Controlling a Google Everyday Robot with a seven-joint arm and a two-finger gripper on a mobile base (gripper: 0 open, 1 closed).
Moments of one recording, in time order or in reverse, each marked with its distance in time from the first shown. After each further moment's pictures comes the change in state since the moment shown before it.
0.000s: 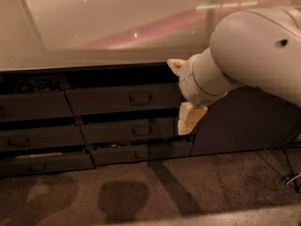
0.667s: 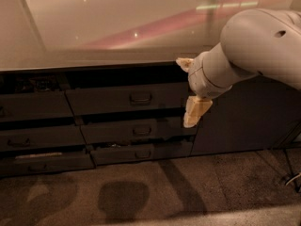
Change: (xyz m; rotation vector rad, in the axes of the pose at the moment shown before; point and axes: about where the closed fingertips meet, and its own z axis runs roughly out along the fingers) arm 0.042 -0.017 0.029 -0.025 -0.025 0.071
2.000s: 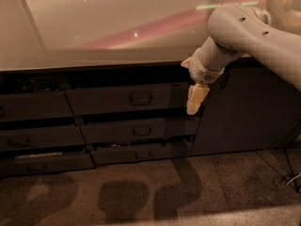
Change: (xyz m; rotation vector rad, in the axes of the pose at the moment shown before) arm 0.069 -0.042 0.087 -0.193 0.040 0.112
